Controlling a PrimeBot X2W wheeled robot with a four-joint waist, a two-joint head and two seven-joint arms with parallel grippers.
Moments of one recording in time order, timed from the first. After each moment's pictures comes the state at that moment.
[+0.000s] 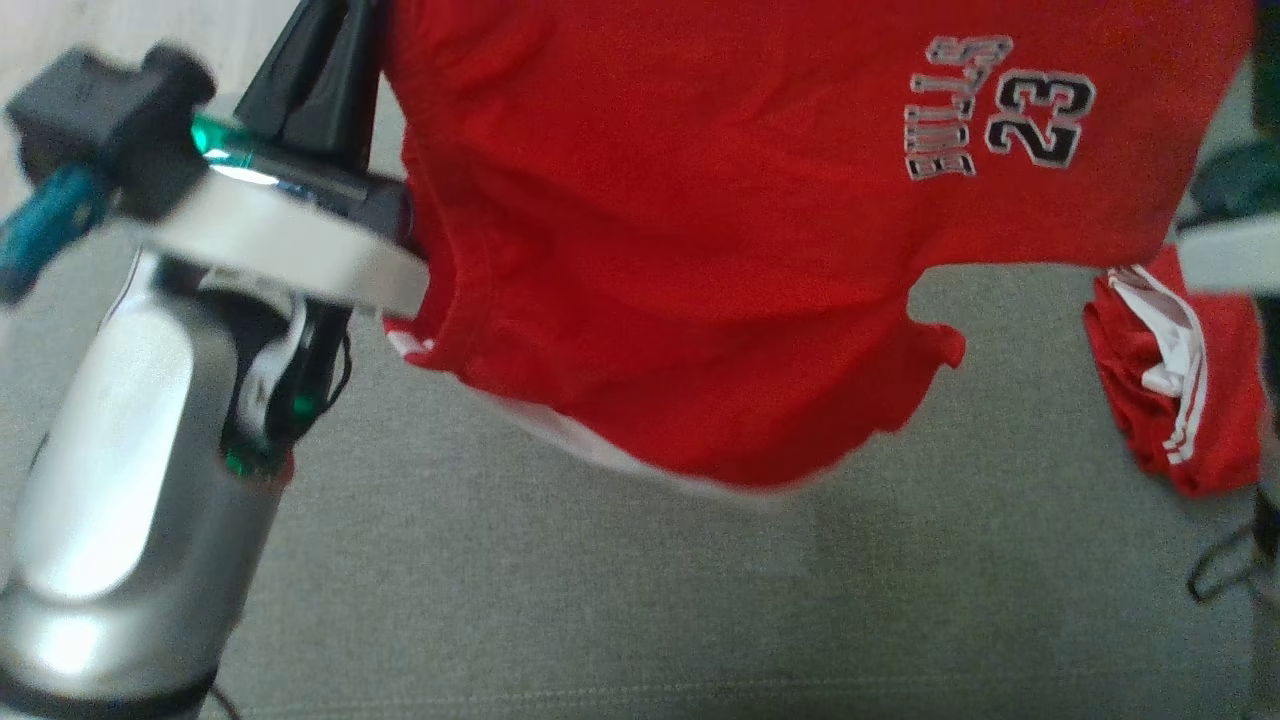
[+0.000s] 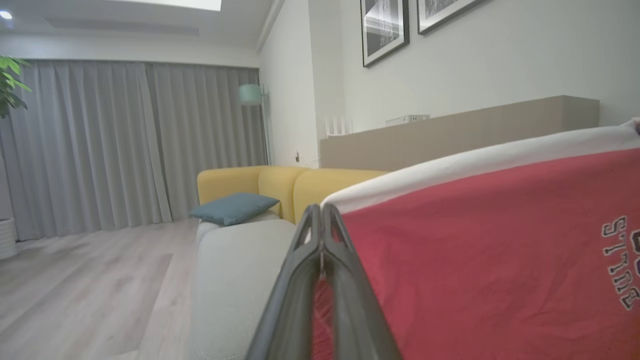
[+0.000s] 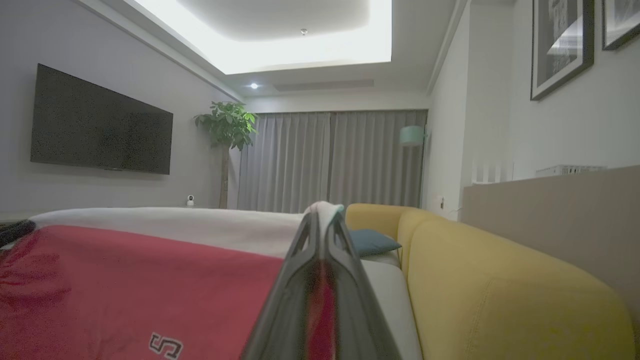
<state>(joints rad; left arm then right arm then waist) -0.60 0.30 -0.38 -0.16 -0.41 0.10 0.04 -0.50 -0.23 0.01 -0.33 0.33 0.13 0.27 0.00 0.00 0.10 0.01</state>
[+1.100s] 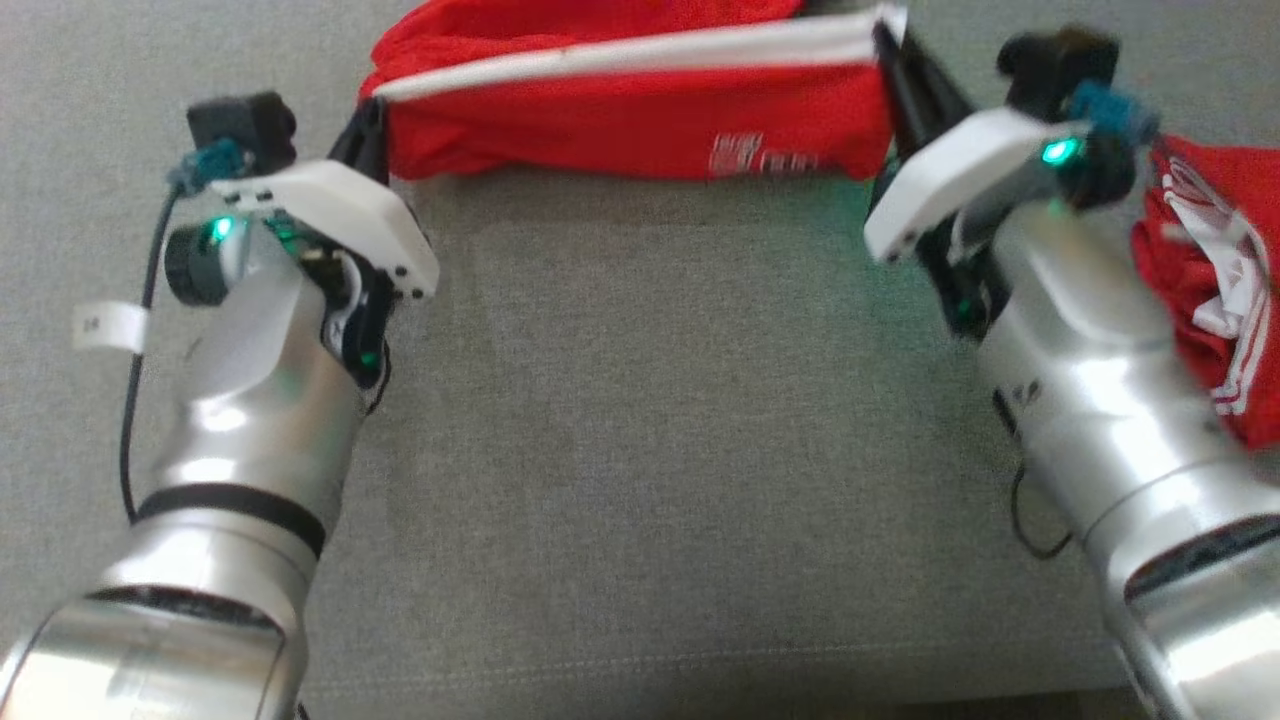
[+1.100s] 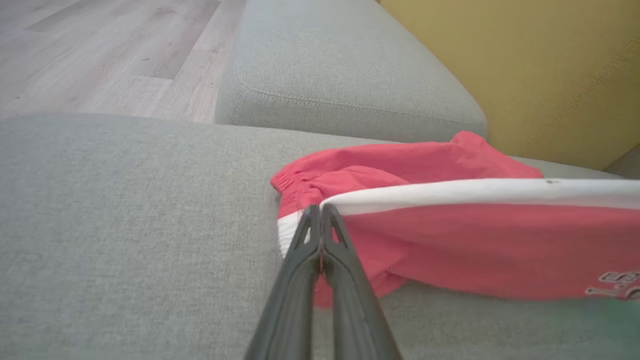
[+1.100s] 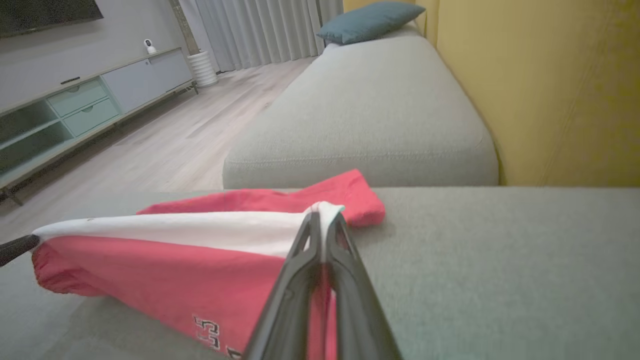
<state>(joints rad) -0.97 0.04 -0.32 1.18 -0.44 -0.07 -0.26 -1.02 -0.08 0.49 1.11 0.51 0.13 -0.24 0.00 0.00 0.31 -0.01</state>
